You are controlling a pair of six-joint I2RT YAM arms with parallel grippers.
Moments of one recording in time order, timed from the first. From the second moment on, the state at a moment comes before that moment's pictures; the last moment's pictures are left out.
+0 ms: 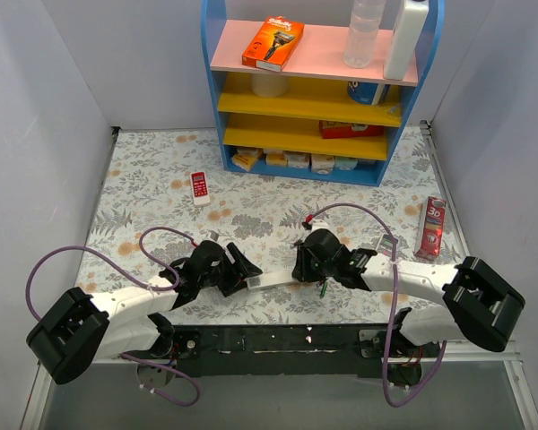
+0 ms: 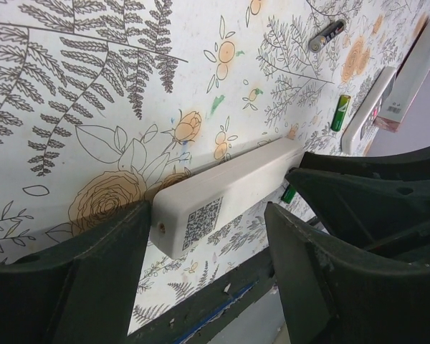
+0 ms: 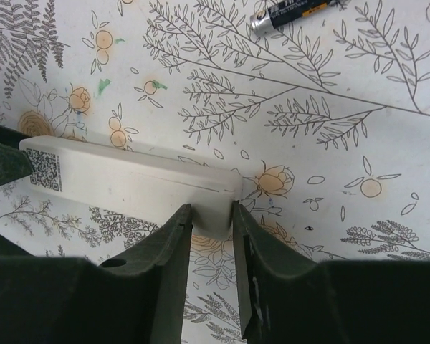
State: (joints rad) left arm -0.74 1.10 0.28 0.10 0.10 -1.29; right arm 0.95 1.32 0.58 -0.13 0.08 0.70
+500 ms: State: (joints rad) left arm -0.73 1.08 0.27 0.09 0.09 -1.30; right arm 0.84 1.21 0.38 0.09 -0.14 0.72
